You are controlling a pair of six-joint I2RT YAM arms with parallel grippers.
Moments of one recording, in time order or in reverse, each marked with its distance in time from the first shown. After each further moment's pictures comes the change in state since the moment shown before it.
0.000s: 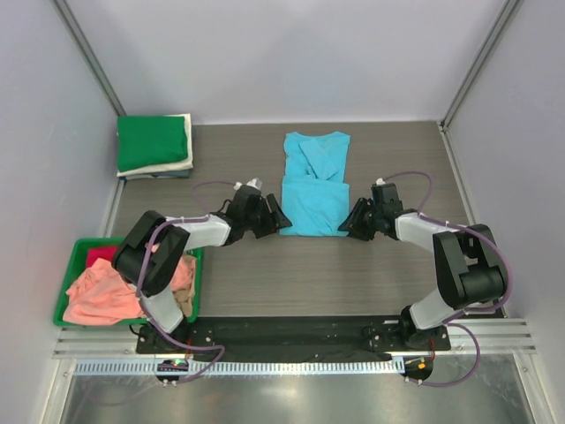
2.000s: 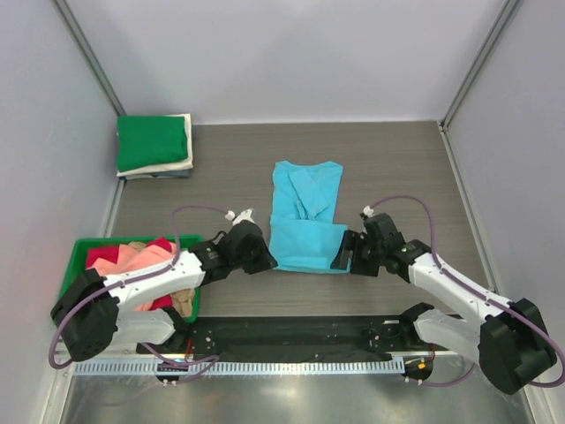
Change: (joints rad) left arm -0.294 -0.510 -0.156 -0.437 -0.230 -0.130; right arm 0.246 -0.502 -0.142 -0.369 0.058 -0.057
